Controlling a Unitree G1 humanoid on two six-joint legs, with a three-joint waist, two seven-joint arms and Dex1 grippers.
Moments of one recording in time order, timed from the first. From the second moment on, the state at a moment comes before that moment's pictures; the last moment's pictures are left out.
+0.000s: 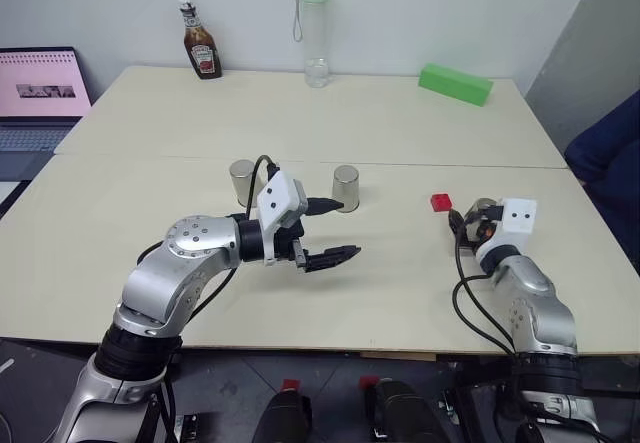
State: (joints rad) left arm -0.44 0.61 -0.12 -0.34 -0.49 0.58 -0.91; right arm -0.27 -0.24 -0.22 0.02 0.25 0.39 0.13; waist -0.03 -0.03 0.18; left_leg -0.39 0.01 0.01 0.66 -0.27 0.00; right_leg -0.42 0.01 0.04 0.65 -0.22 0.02
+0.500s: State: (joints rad) left arm -0.33 0.69 0.01 -0.40 -0.52 0.66 -0.86; right arm -0.04 -0.51 -0.32 -0.80 0.61 1.11 0.25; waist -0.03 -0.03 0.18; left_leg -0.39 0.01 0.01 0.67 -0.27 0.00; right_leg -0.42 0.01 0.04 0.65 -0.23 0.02
